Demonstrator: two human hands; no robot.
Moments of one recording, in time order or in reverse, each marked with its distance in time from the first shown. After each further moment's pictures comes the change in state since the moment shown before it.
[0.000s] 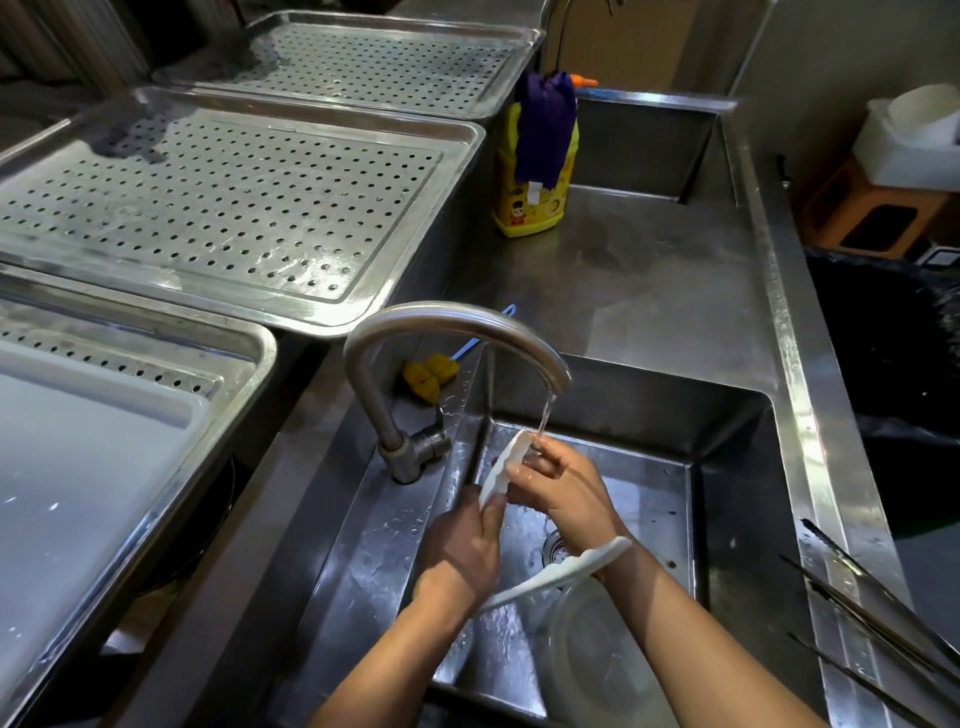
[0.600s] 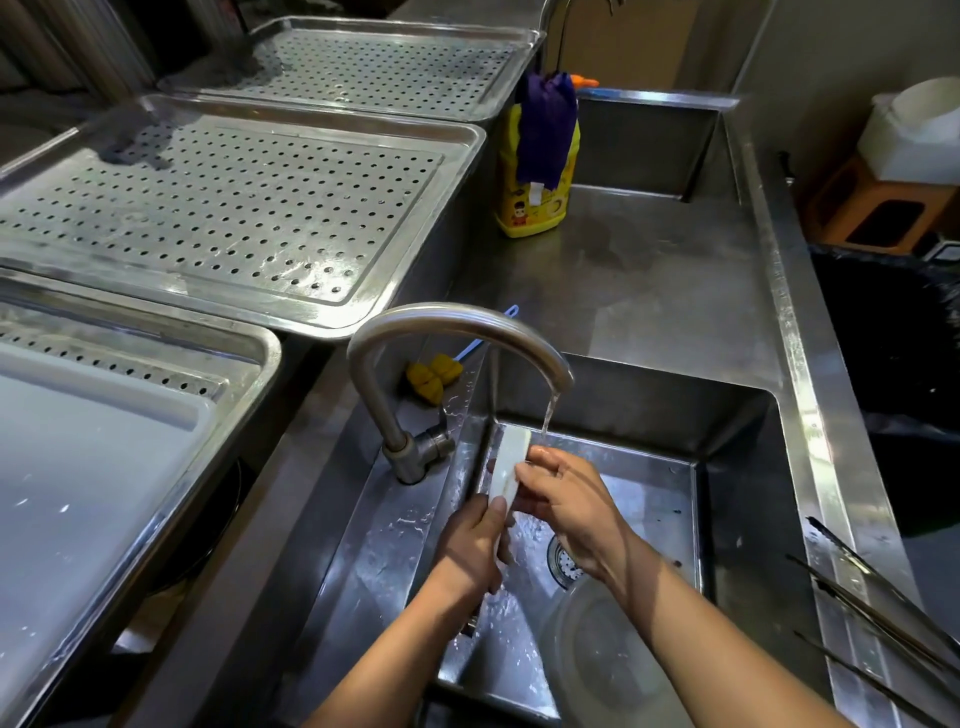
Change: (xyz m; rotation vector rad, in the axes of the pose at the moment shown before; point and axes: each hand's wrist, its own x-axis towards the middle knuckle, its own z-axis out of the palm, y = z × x) left_hand -0.001 0.001 0.012 -0.787 -0.104 -0.137; right_hand -0.011 -0.002 0.010 0.030 -0.014 0.047
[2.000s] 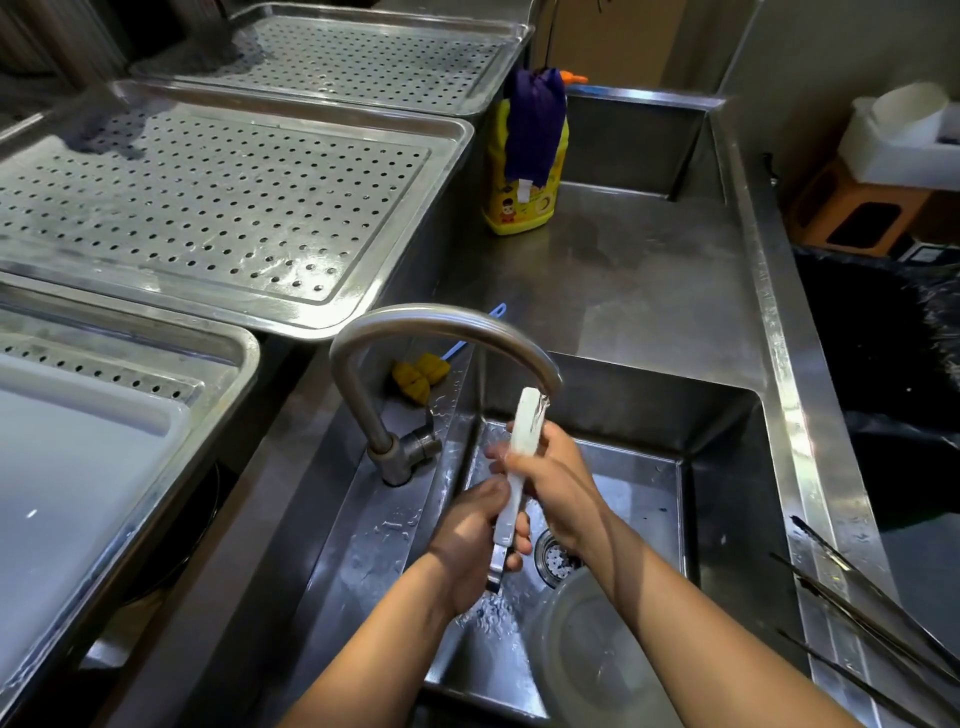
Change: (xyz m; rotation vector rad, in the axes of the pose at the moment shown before) left_hand 0.011 0.023 0.007 -0.474 -0.334 -0.270; right_hand 0.019 -0.020 0.004 -0.070 0.153 0.088
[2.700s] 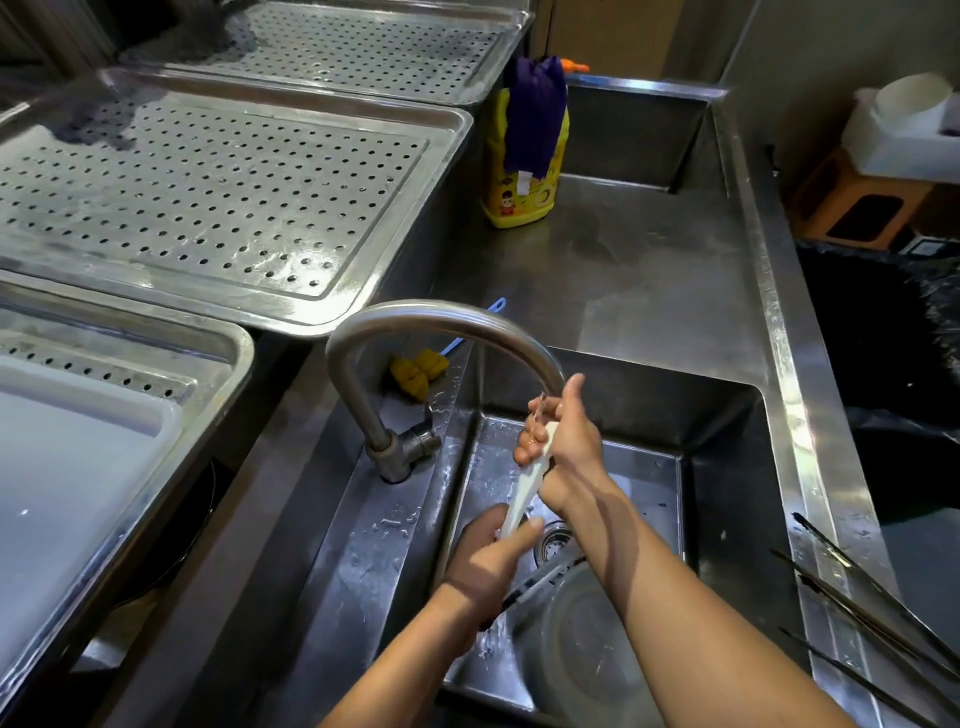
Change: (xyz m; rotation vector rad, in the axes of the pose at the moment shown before) left_hand -0.005 -0.031 0.002 0.367 0.167 0.134; right_hand 0.018 -0.027 0.013 0.475 0.177 0.143
